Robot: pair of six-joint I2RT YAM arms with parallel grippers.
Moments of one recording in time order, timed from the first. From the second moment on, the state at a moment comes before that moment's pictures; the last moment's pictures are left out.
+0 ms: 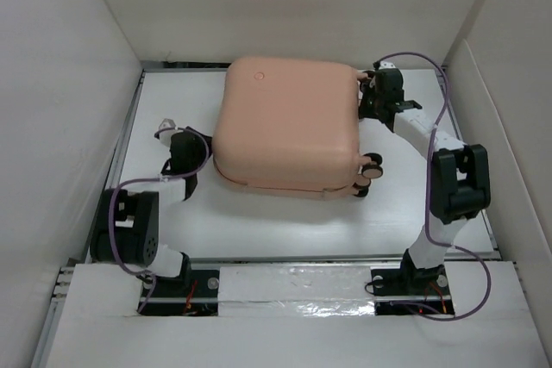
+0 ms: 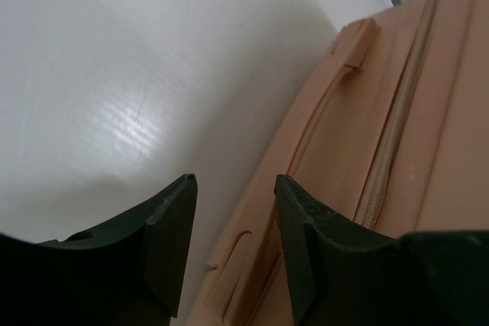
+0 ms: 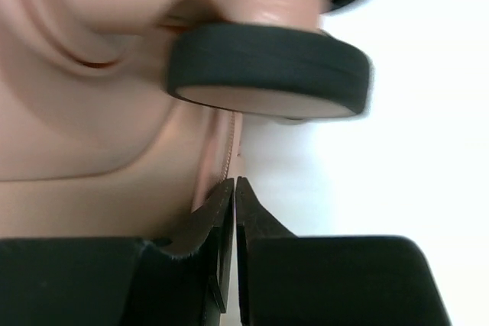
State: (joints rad) left arm -0.10 1.50 0.59 0.42 -0.09 -0.92; right arm 0.19 1.75 1.30 -0.19 0.01 0.30
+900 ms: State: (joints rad) left arm -0.80 0.82 0.33 0.00 -0.38 -0.88; right arm 0.30 2.03 2.19 -0.50 -0.48 0.23
